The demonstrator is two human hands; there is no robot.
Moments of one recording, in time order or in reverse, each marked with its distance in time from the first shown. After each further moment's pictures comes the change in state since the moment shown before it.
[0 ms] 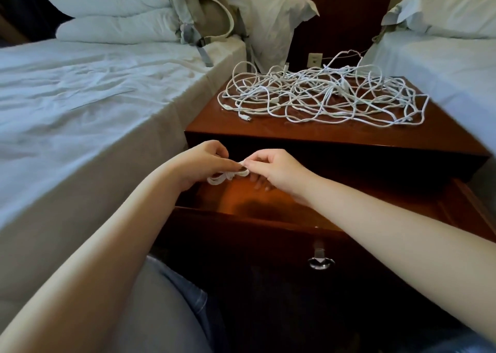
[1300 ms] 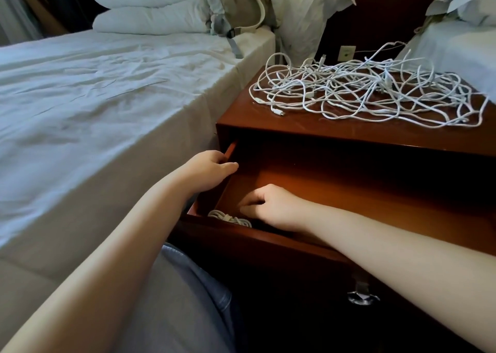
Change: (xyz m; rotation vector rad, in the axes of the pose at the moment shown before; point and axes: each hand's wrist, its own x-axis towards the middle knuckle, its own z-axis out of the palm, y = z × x) left_hand -0.014 -0.033 -0.022 0.313 0.127 -0.102; right_hand -0.004 0.005 0.059 -0.305 -0.334 0.026
